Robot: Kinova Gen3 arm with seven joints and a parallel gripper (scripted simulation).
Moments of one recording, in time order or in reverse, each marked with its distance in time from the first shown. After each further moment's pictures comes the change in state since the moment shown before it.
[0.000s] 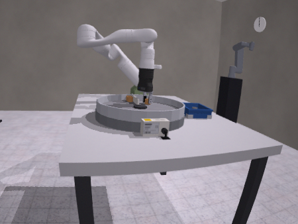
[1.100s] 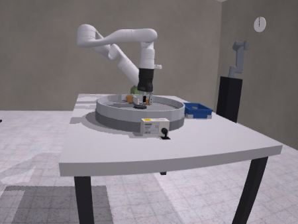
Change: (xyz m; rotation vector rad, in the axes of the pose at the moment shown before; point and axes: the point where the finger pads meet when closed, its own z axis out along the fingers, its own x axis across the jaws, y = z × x) arm 0.000 0.000 0.000 0.000 0.000 0.000
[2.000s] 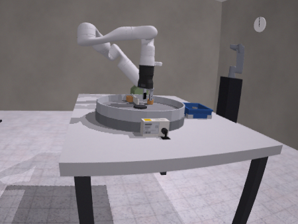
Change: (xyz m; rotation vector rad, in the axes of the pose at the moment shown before) arm -0.002 -0.003 -0.016 0.011 -0.007 0.005
